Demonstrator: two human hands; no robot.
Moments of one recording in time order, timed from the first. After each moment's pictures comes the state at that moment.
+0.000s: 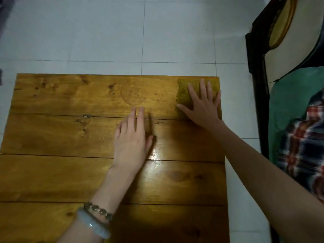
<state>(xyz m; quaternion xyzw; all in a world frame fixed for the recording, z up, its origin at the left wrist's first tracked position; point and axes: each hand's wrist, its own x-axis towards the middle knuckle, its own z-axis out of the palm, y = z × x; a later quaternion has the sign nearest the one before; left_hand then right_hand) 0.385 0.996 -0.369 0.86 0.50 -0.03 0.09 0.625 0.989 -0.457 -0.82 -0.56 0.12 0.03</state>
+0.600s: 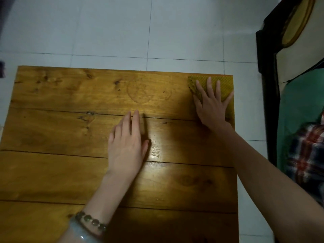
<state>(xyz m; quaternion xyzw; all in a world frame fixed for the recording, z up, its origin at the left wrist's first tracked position) 0.358 1.000 -0.383 0.84 0.53 -0.06 0.10 0.617 1.000 -0.475 -0.85 -0.52 0.12 0.03</state>
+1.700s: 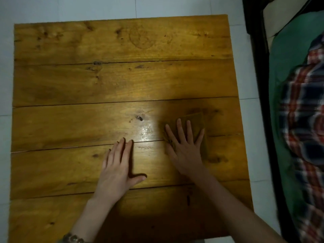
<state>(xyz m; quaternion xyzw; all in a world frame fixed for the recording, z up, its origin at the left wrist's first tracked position) 0.156 0.848 -0.415 0.85 0.43 -0.18 0.24 0.363 0.765 -0.473 -0.82 -0.56 0.15 0.03</state>
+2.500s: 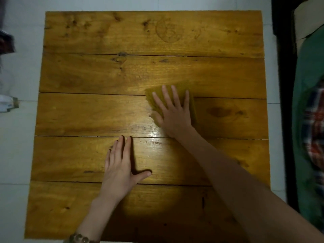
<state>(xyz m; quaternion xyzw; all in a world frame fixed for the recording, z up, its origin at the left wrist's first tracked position) 0.127 0.847 -0.415 0.79 0.53 -0.13 0.29 0.348 0.892 -0.481 -0.75 -0.65 0.09 -0.01</state>
